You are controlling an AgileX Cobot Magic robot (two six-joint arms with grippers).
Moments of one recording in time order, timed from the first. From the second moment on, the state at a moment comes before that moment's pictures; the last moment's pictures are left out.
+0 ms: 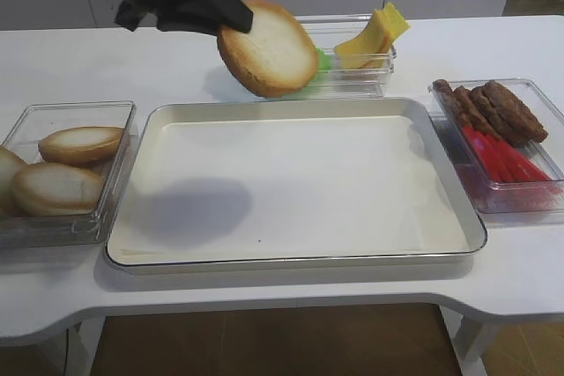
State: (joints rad) left arm -0.23 1.71 -1.49 -0.90 1.06 0.36; right arm -0.03 -0.02 -0.47 0.07 1.14 -0.11
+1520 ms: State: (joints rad) left arm -0.24 2.09 -1.48 -1.22 1.11 0.57; right arm -0.03 -0.02 -0.47 0.07 1.14 -0.11
